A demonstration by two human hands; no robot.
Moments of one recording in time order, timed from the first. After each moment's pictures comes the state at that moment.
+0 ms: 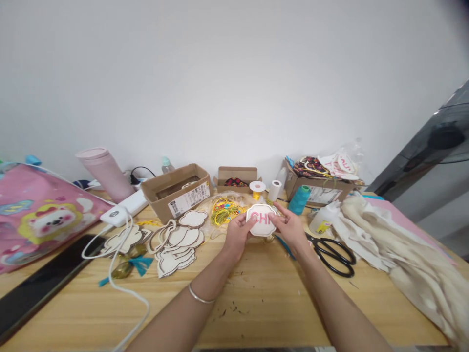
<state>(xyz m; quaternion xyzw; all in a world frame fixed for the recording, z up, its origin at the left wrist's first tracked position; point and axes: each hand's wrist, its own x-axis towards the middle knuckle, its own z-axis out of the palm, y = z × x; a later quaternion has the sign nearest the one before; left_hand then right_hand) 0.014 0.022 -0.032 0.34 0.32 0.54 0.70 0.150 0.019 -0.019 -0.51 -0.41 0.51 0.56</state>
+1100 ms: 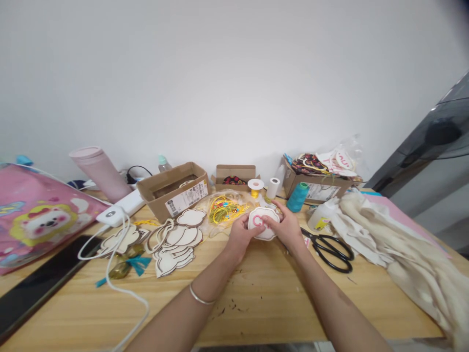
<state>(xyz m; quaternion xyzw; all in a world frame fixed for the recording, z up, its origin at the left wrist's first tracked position) 0.020 0.017 -0.036 0.38 0.34 0.52 0.68 0.146 0.018 -0.018 -0.57 -0.49 0.40 0.52</state>
